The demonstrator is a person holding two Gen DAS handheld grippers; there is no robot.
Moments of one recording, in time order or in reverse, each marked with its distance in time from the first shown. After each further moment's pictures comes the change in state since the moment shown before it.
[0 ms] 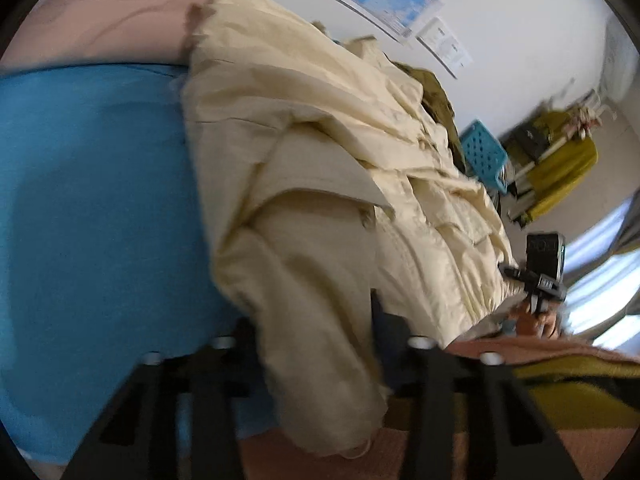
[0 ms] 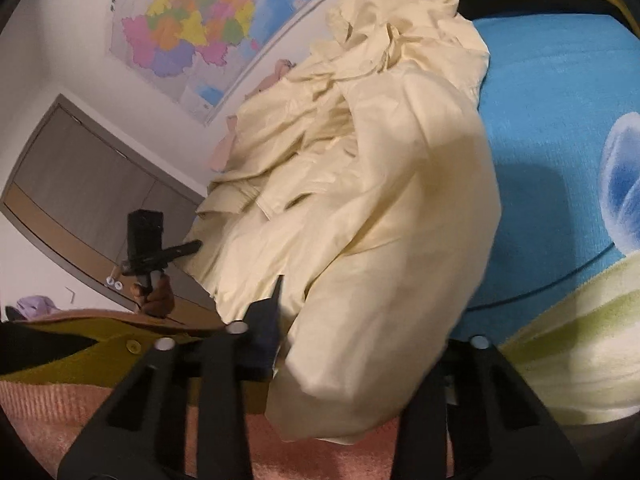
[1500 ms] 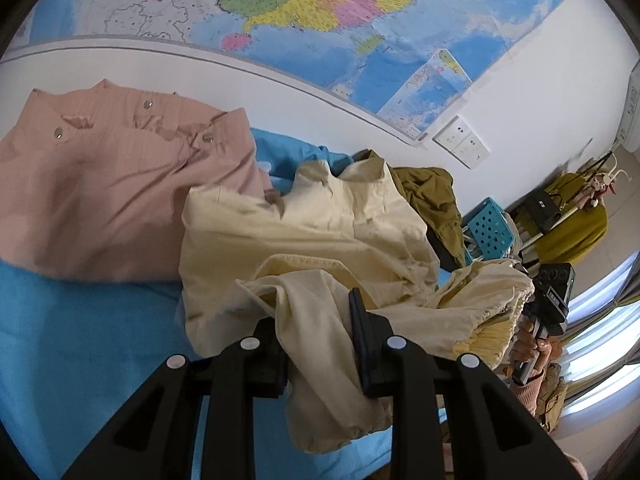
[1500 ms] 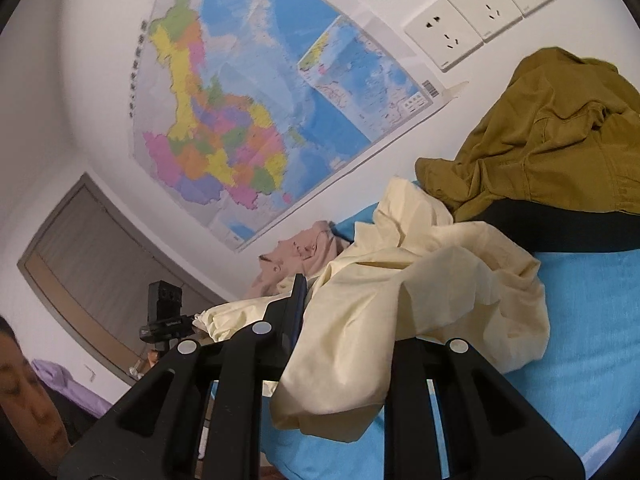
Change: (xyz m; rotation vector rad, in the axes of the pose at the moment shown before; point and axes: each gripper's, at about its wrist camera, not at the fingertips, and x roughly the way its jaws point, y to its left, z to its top) left arm -0.050 -0.027 0.207 -0.043 -0.098 0.069; right arm -0.031 0.027 0.211 0.011 -0.317 0.096
